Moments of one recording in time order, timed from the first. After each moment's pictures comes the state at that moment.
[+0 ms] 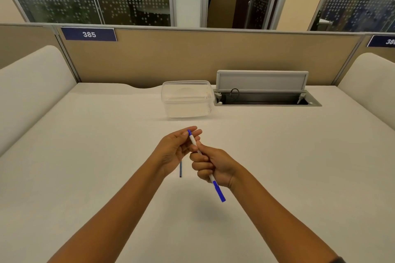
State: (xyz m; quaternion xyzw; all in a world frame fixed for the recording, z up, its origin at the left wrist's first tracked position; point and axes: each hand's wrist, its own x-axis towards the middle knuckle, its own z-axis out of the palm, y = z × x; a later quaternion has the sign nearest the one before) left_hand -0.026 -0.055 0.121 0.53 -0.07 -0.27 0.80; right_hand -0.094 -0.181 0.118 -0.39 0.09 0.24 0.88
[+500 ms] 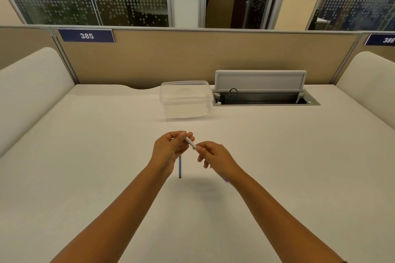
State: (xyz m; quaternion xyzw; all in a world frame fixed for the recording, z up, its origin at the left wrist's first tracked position) left_hand -0.025 -0.056 0.111 0.57 -0.01 -0.17 0.80; right_hand -0.092 -0.190 0.106 -0.84 0.09 -0.01 0.53
